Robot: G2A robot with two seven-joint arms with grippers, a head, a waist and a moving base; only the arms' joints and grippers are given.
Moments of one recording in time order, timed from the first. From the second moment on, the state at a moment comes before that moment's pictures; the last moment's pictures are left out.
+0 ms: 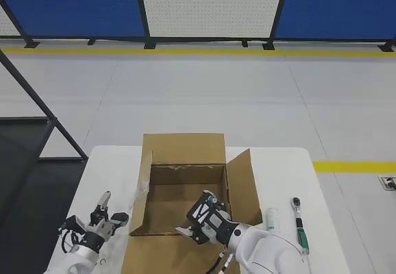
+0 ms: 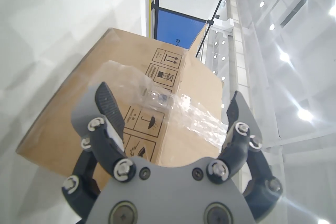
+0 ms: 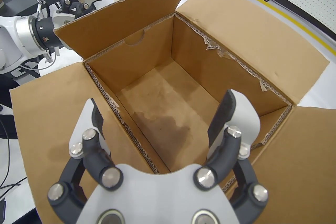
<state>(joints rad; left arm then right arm) 1.42 -1.18 -1.60 -1.68 -0.53 0.06 -0.24 -1.06 -1.35 1.04 -1.92 -1.24 -0.30 0.68</state>
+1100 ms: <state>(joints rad) 1.45 -1.18 -1.66 -1.61 -0.65 0.12 -0.32 -1.01 -1.35 1.05 -1.86 -1.19 -0.31 0.67</state>
